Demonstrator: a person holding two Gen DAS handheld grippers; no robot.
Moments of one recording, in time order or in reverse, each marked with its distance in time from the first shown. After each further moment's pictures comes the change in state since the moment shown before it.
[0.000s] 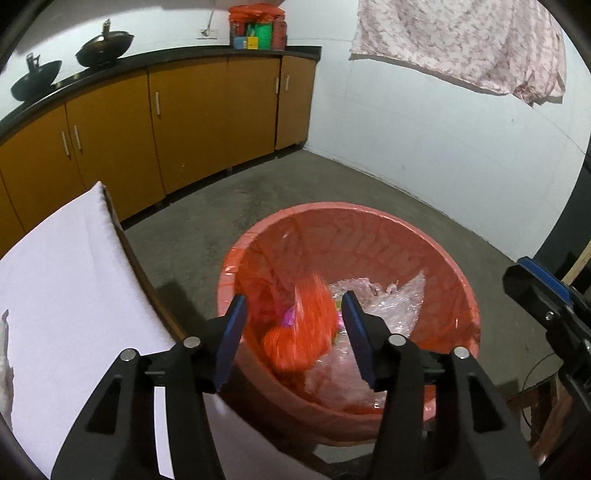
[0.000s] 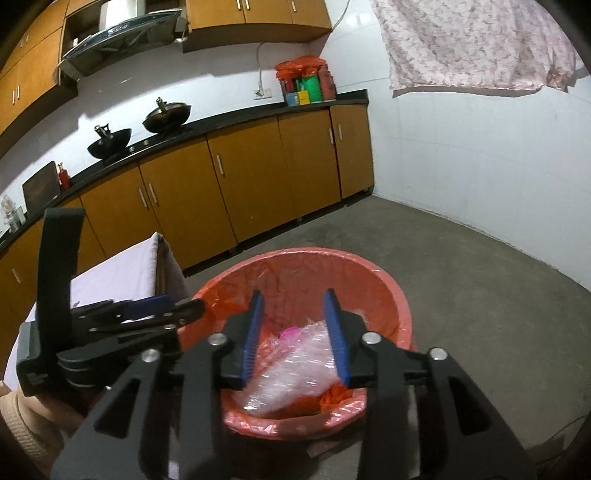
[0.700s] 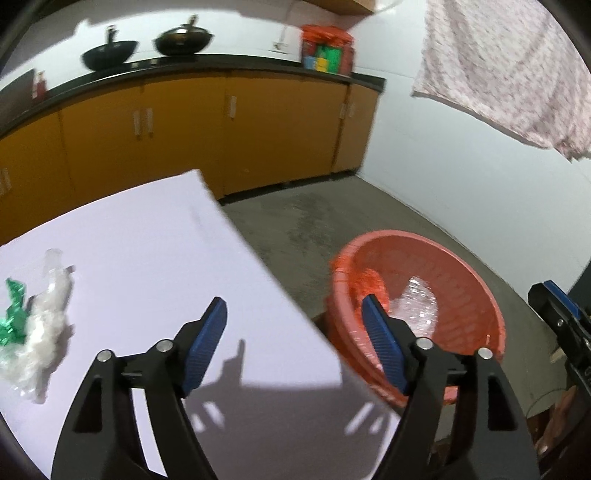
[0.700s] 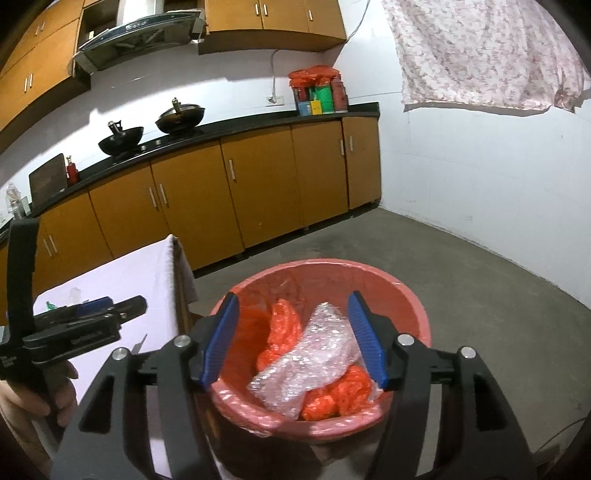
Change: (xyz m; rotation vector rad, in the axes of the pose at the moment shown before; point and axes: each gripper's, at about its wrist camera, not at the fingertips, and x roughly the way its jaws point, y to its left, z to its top) left arm -0.063 0.076 -0.022 -0.186 -0.086 0.152; right arm -0.008 0.037 0.005 -0.053 -0.018 0.024
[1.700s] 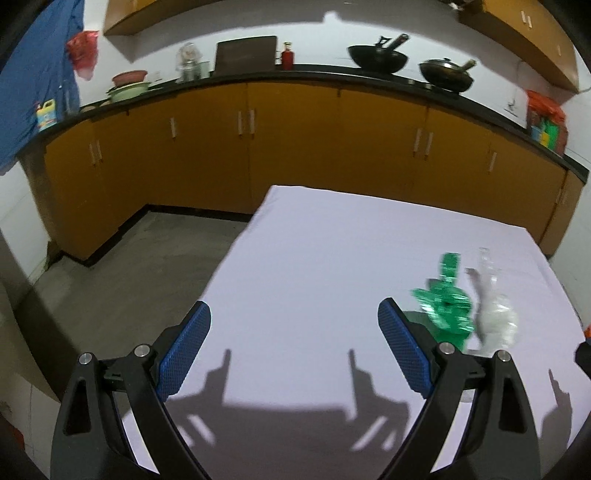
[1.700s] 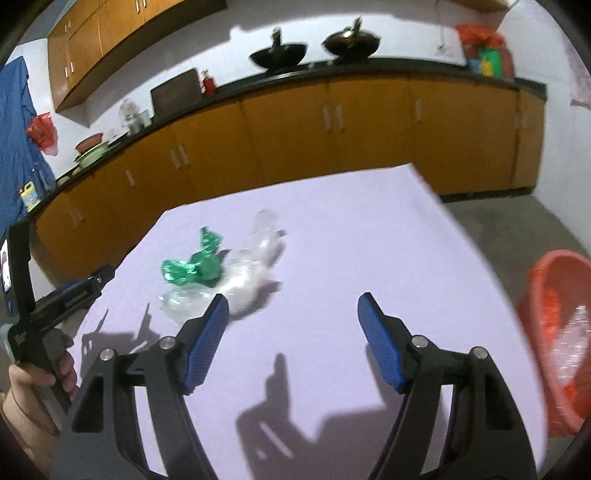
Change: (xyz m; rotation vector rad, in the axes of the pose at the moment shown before) left arm -0.133 0.291 -0.074 -0.414 -0.093 0.697; right arm 0.051 0.290 -0.048 -0.240 0.274 0.508
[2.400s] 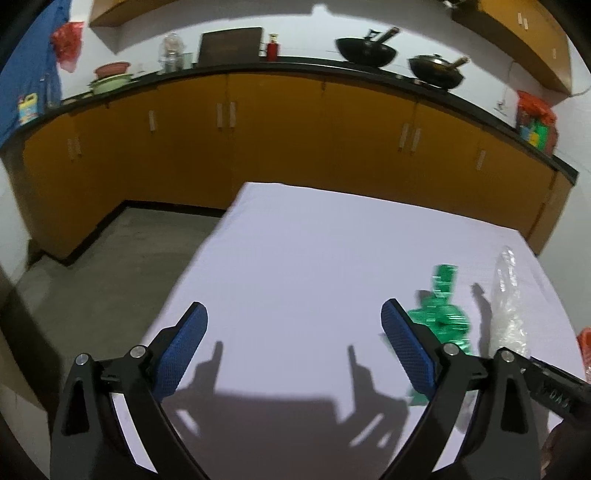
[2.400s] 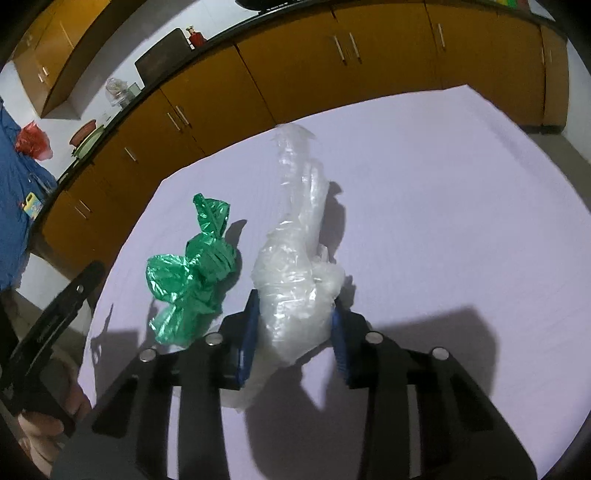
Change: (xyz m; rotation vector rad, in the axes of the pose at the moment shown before) left arm 0.020 -0.015 0.008 0.012 0.024 -0.111; right arm 0.099 0.016 0.007 0.116 0.213 0.085
